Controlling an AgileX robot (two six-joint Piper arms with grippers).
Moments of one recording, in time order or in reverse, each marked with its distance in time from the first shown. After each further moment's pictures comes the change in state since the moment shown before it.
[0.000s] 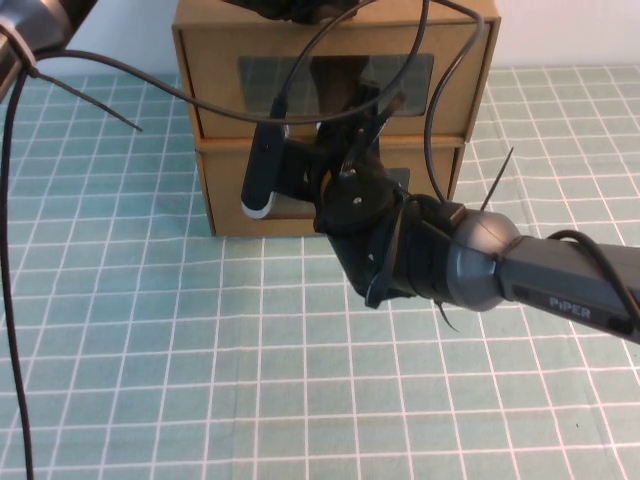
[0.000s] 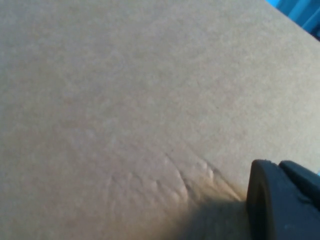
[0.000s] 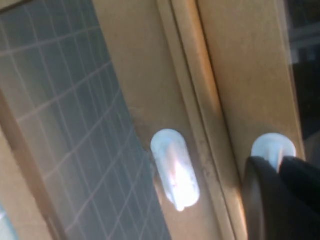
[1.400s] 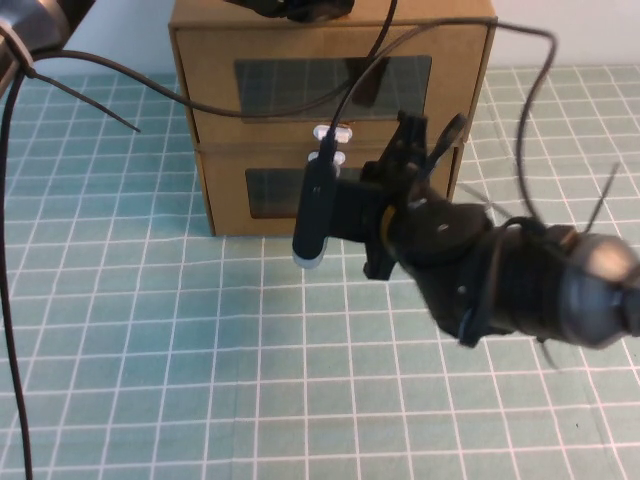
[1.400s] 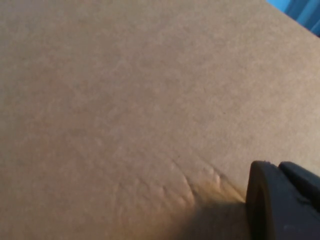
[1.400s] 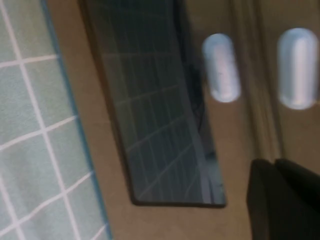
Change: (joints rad) right arm -0.019 -0.233 0.317 0.005 -0.132 -0.038; left arm 0.000 -0.013 0.011 0.013 -0.027 0.026
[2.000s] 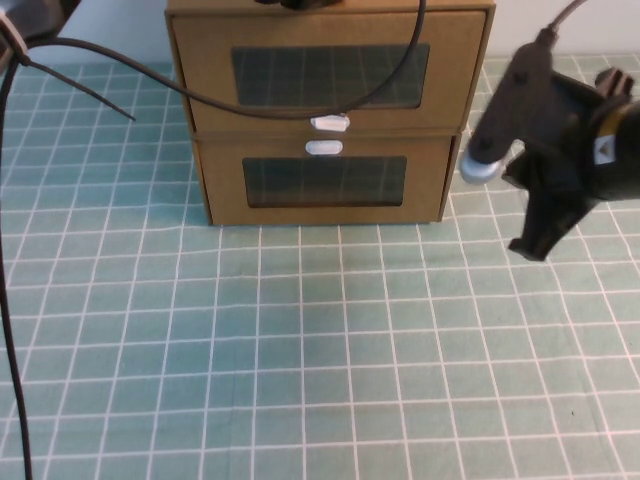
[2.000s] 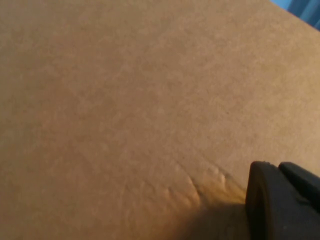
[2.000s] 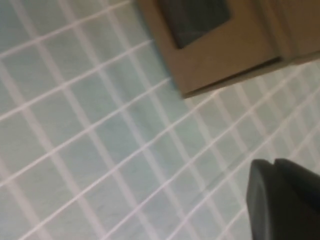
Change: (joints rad) right arm -0.292 -0.400 0.059 1.417 0.141 -1.165; left arm 0.000 -0.002 0.000 0.017 -0.009 0.042
